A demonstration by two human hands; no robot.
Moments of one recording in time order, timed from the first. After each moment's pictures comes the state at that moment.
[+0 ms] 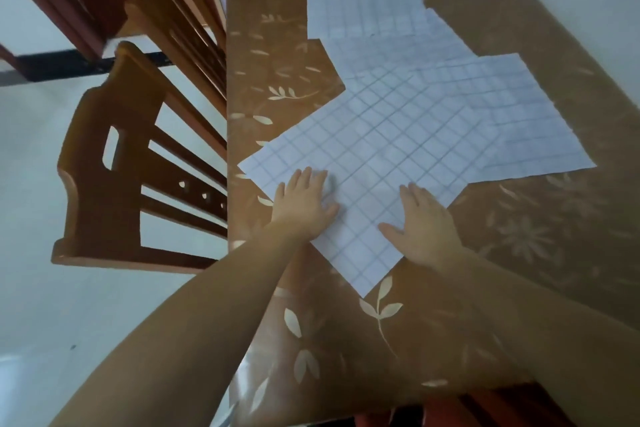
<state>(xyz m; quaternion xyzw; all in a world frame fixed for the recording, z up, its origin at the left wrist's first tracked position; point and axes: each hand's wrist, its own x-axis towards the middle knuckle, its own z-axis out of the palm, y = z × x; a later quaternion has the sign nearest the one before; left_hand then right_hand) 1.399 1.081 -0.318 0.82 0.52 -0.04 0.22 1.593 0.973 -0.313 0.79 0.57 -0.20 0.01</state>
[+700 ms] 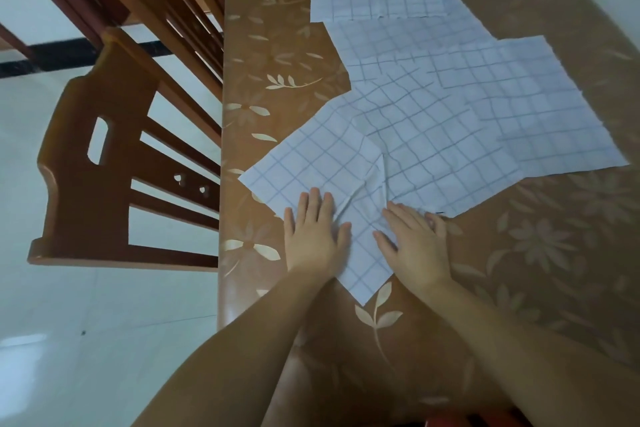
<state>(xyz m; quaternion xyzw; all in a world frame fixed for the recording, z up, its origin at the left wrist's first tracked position) 1.417 1.020 -0.364 0.78 0.58 0.05 0.22 1.583 0.955 -0.372 0.77 0.63 -0.03 -0.14</state>
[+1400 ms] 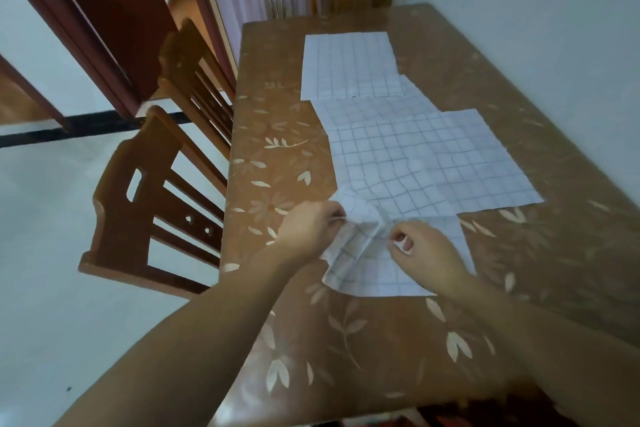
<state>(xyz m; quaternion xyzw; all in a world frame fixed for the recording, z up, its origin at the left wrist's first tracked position) 1.442 1.025 -0.236 0.86 0.45 0.13 0.21 1.638 0.917 -0.253 0.74 0.61 -0.20 -0.19</state>
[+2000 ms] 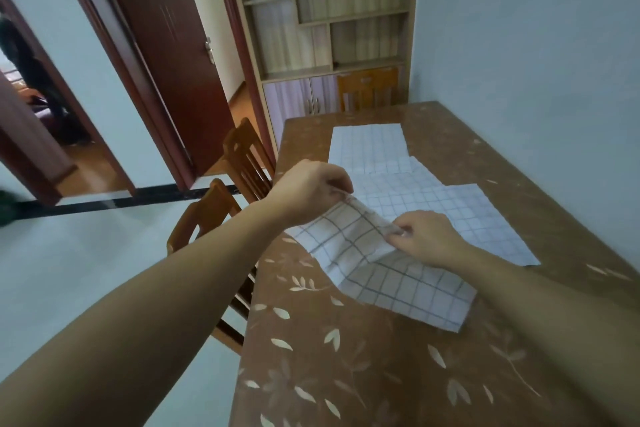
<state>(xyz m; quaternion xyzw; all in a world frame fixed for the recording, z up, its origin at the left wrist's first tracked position) 1.431 0.993 -0.026 0.91 0.35 0.20 0.11 1.647 0.922 -0.110 0.69 0.69 -0.13 -0.18</state>
